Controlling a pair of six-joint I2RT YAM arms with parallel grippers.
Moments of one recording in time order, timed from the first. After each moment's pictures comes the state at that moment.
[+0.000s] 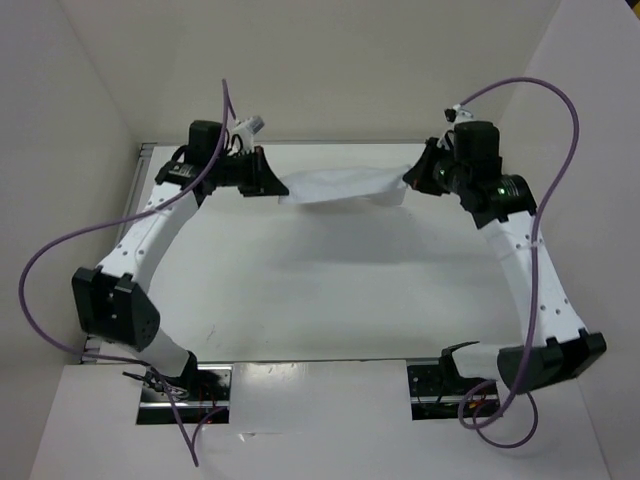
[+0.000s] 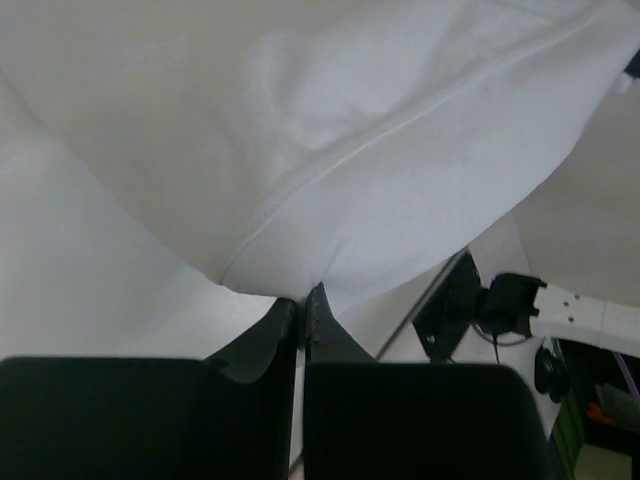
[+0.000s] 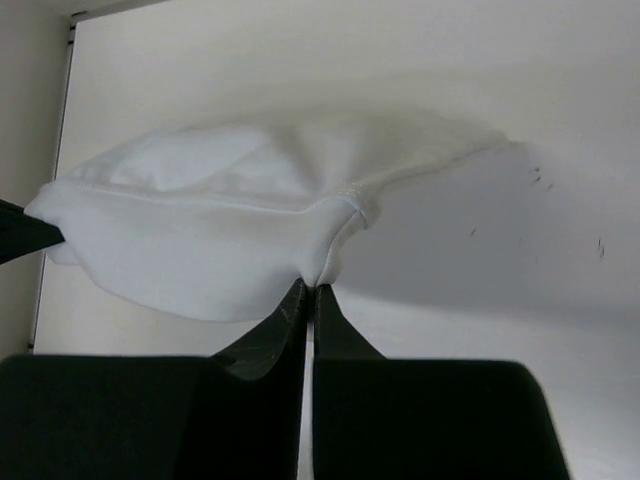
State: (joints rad) left arm -0.23 1.62 1.58 -0.56 0.68 -0.37; right arm 0.22 1.33 1.58 -0.77 -0.11 0.41
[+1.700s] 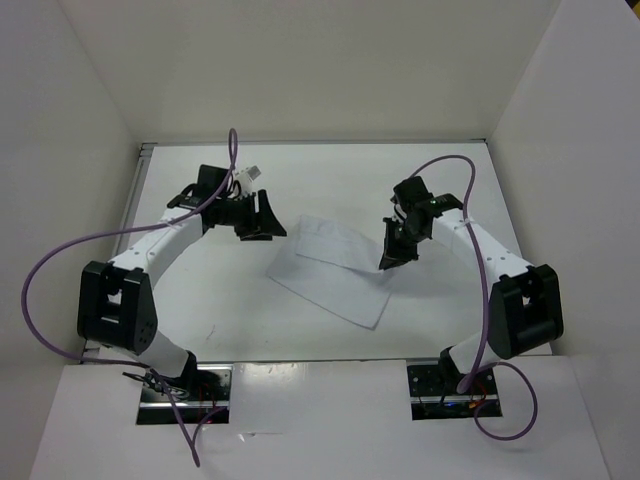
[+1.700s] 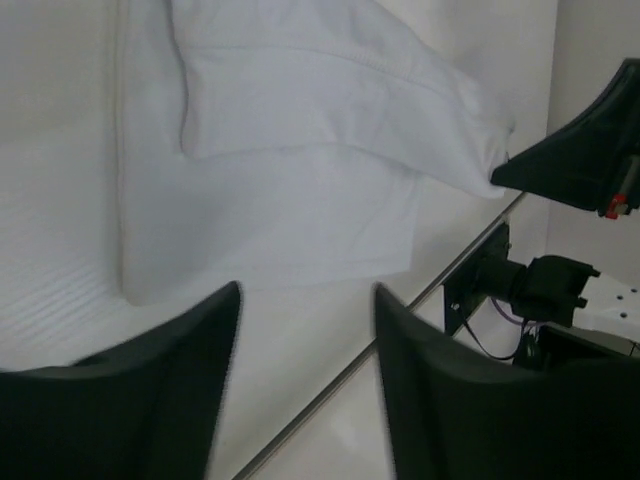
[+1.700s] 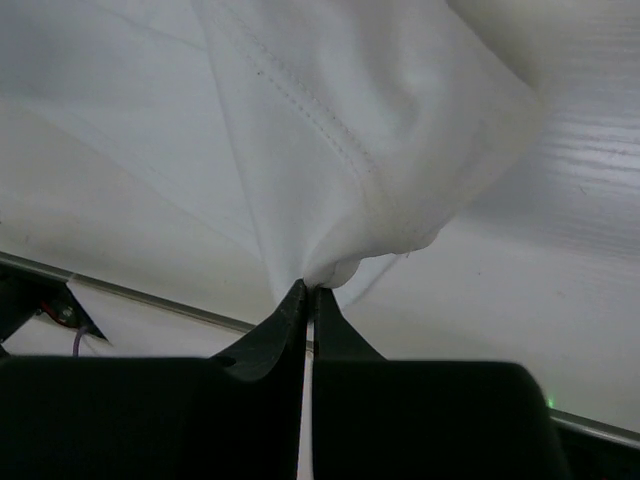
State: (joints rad) left arm -0.20 1.54 1.15 -0.48 0.67 -0.42; right arm 0.32 1.48 1.14 -0.89 -0.24 0.45
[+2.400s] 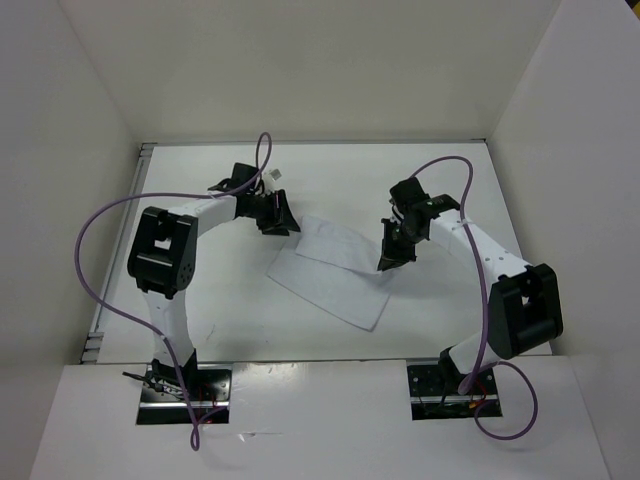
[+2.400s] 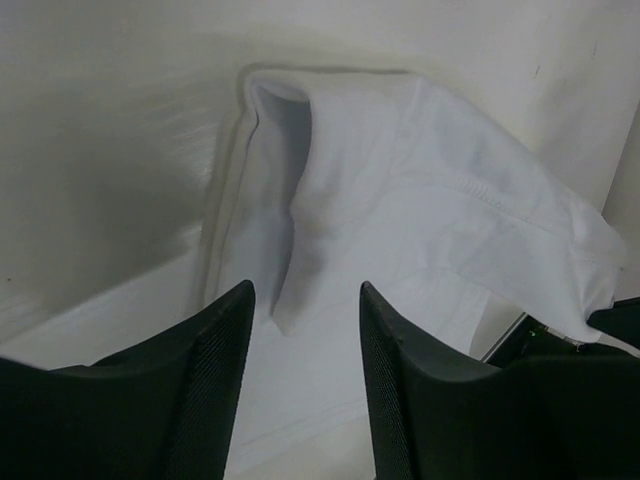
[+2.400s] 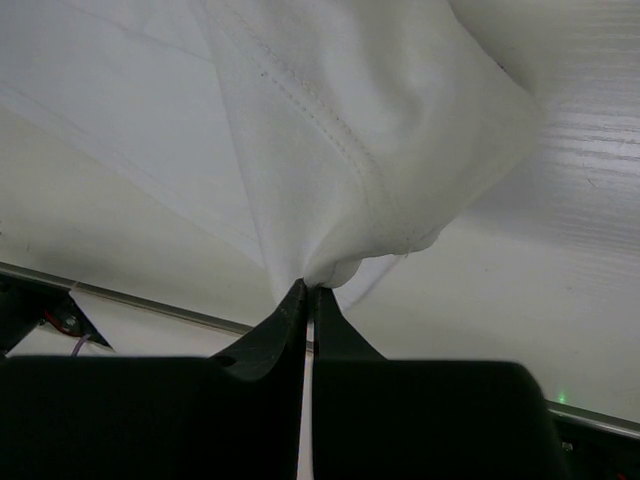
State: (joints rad) left arm -0.24 1.99 1.35 -0.31 0.61 -0.45; right arm 0.36 1.48 1.13 -0.90 -0.21 0.49
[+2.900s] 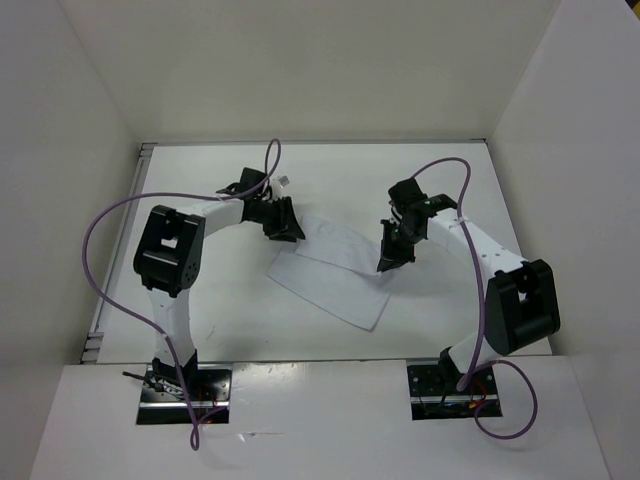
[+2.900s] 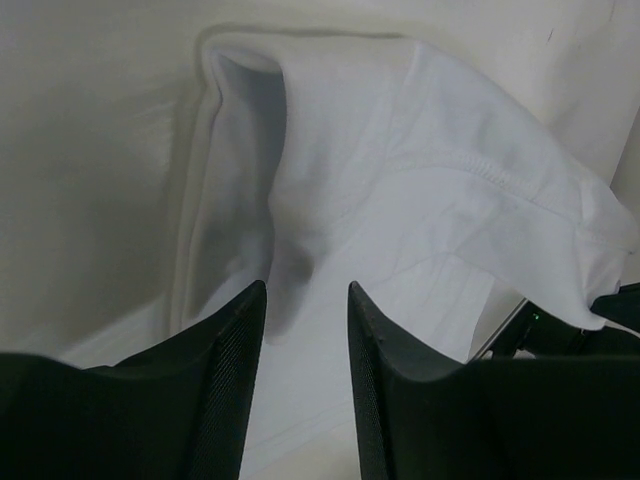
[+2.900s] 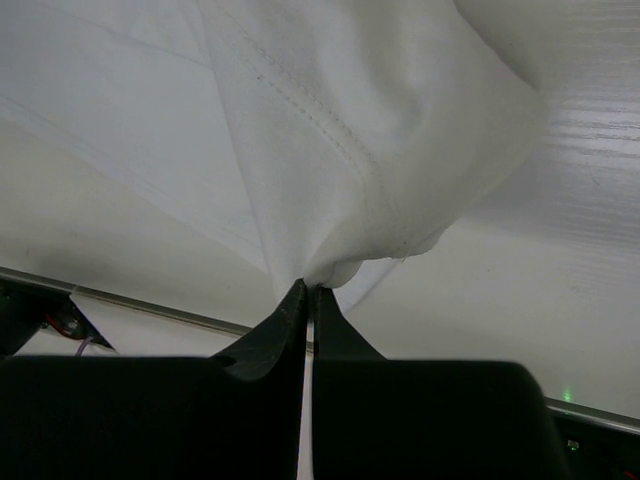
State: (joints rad) left arm -0.28 2.03 1.35 -0.31 0.63 -0.45; right arm 0.36 1.51 1.13 -0.90 -0.21 0.50
